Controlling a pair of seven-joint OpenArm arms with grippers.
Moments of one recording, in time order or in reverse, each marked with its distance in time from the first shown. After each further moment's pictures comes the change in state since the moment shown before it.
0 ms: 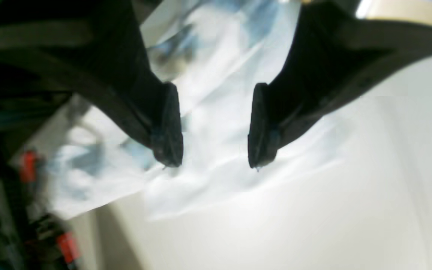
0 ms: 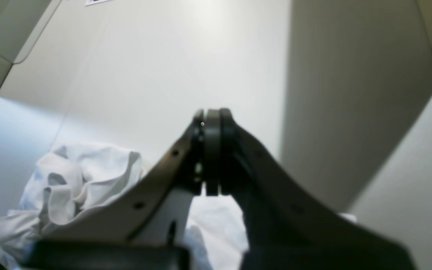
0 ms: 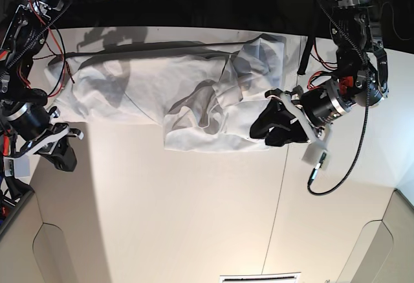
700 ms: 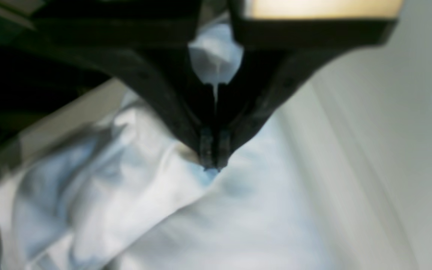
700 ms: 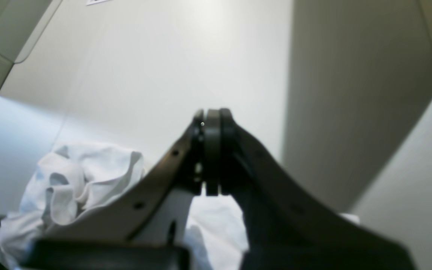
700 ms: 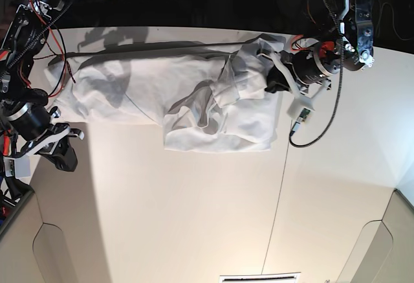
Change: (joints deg) left arm 9.8 0.2 6.2 -0.2 15.1 8.1 -4.8; right arm 0.0 -0.1 0.0 0.0 -0.1 0.0 0.0
